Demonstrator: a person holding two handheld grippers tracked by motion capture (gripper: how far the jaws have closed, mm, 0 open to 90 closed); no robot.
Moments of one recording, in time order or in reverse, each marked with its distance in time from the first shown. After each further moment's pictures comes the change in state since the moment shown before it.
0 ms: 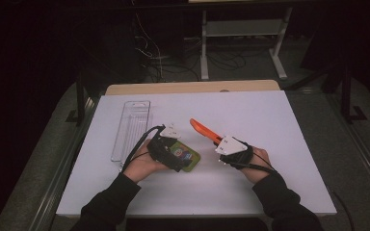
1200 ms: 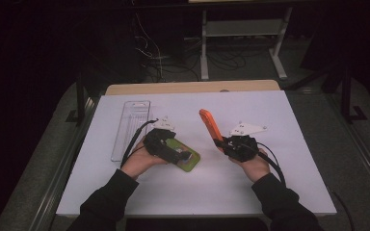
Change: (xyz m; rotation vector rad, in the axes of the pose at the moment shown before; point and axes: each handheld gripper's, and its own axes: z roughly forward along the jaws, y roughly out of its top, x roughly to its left) left arm 0.016 0.006 -0.012 -0.119 -0.057 -0.117; right arm -0.028 -0.008 0.002 -0.072 0.225 0.474
